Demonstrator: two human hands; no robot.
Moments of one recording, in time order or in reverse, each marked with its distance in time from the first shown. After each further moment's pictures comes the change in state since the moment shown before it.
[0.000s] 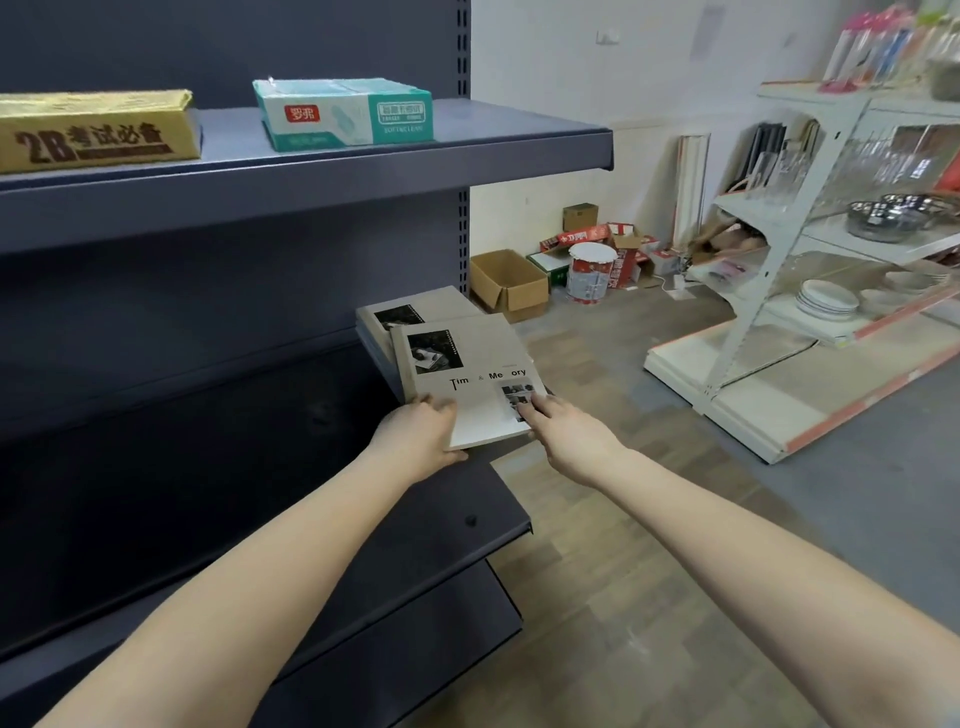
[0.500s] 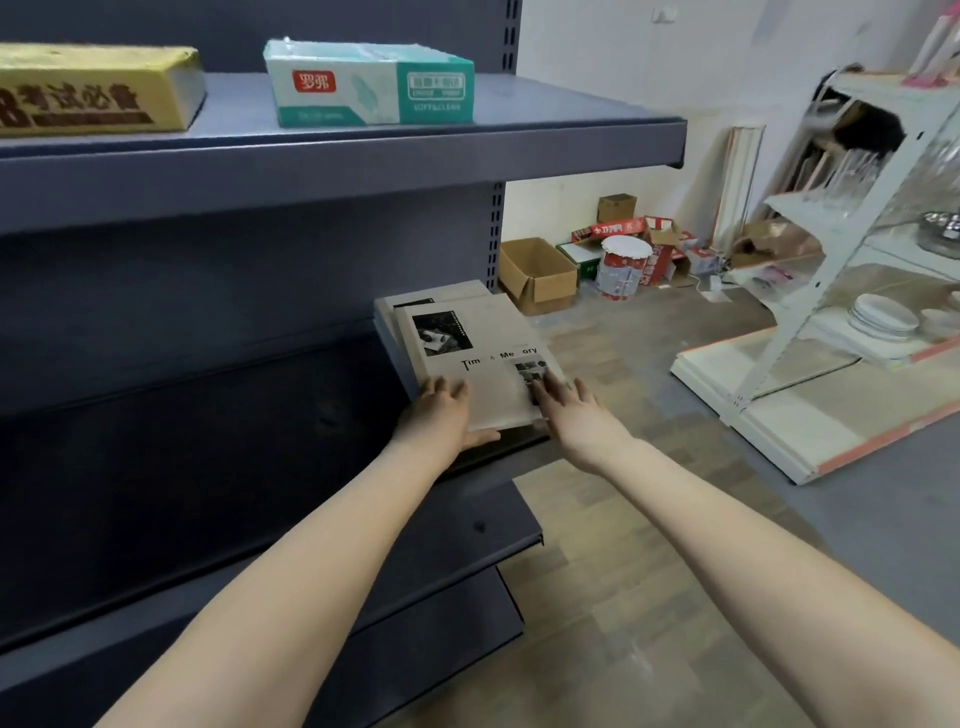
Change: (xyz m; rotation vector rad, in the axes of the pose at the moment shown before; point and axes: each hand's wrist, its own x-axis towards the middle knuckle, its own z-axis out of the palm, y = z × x) left_hand 0.048 -0.004 0.006 -0.141 -0.016 -0.187; right_hand 0.061 0.011 -0.001 0.017 -0.113 0.083
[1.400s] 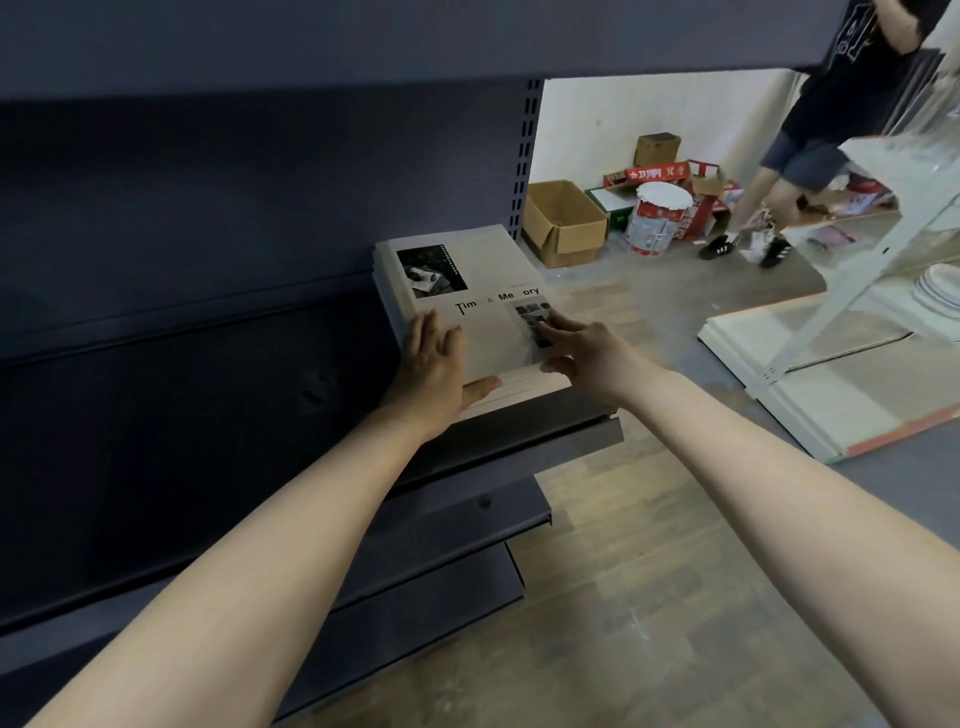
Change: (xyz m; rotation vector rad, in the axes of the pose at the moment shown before) left_hand 0.044 -0.023 0.020 -0.233 0.170 -0.031; right_hand 0.074 0.015 -0.018 0.195 0.014 -0.121
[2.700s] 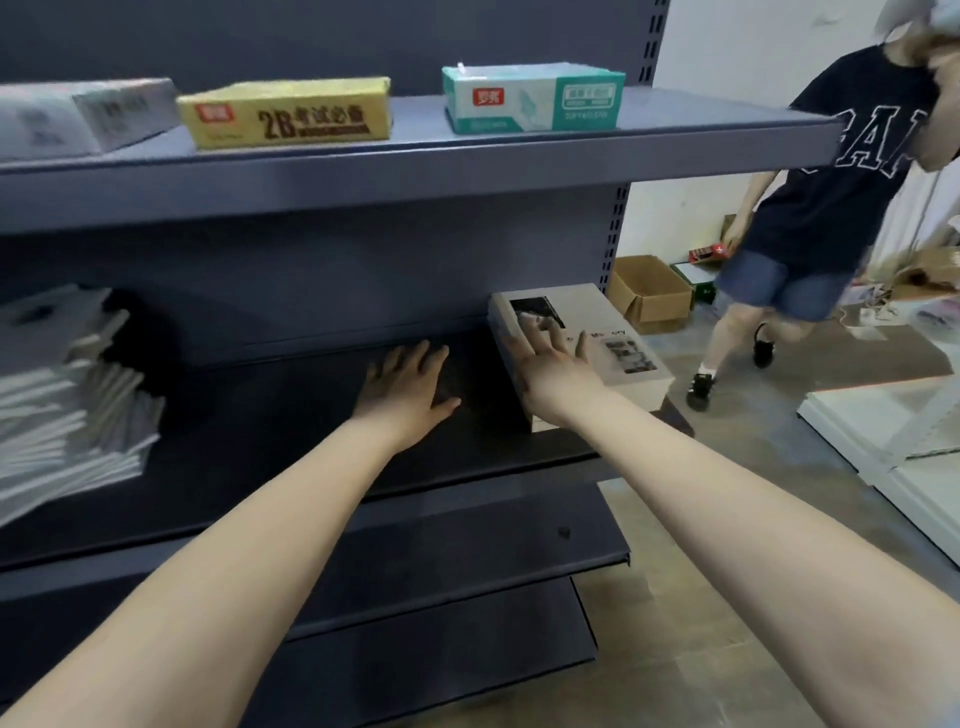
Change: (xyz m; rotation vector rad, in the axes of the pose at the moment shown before) left_hand -0.117 -0.073 -0.102 0.282 -0.015 -0.193; right_hand -0.037 -0.161 -0.009 -0.167 0.073 -0.142
